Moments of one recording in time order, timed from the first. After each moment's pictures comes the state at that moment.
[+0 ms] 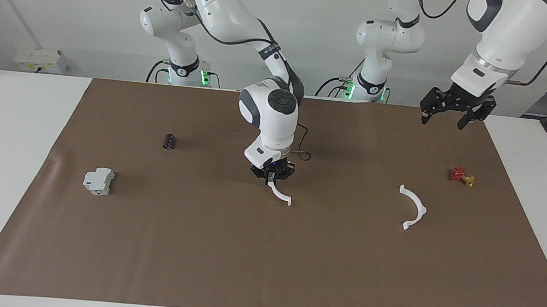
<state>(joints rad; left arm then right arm) -0.11 -0.08 0.02 -1.70 -0.01 1.61 0.06 0.67 0.52 -0.07 -1.67 -0.02 2.24 0.64</state>
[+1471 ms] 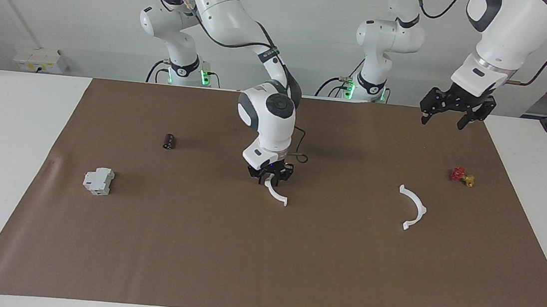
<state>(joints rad) -0.11 -0.08 0.02 -1.70 -0.01 1.61 0.06 0.68 0.52 -0.08 -1.70 -0.02 2.26 0.67</state>
